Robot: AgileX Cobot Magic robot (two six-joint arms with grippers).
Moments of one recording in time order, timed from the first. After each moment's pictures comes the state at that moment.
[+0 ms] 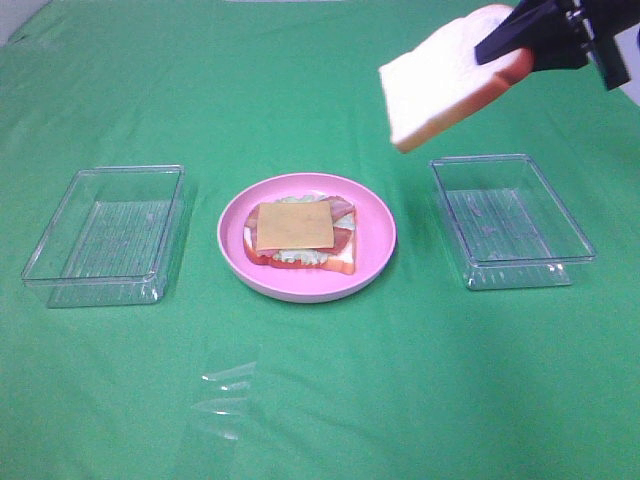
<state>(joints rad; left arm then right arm) 0.01 -0.01 -0.51 0.04 1.08 -0.03 -0.06 1.81 -1.43 1.02 1.16 -0.38</state>
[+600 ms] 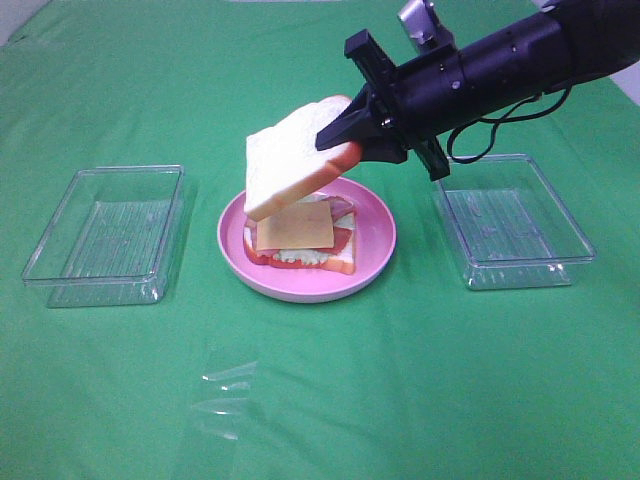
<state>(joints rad) 0.01 -0.01 -0.51 0.04 1.08 -0.03 0.25 1.96 -1.30 1.25 0.85 -0.51</state>
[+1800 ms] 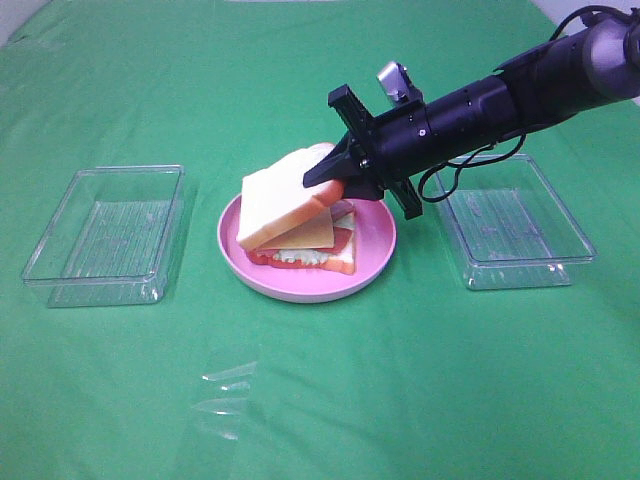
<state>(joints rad) 0.01 -0.01 -0.51 0.04 1.08 -0.03 0.26 2.19 -1.39 1.33 0.86 -0.54</state>
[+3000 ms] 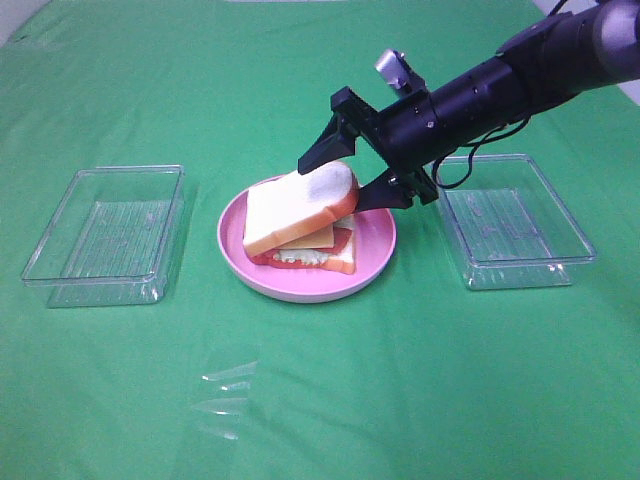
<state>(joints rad) 0.01 -0.01 -0.51 0.04 1.08 -0.03 0.26 2.14 -1.43 1.12 0.86 -0.49</state>
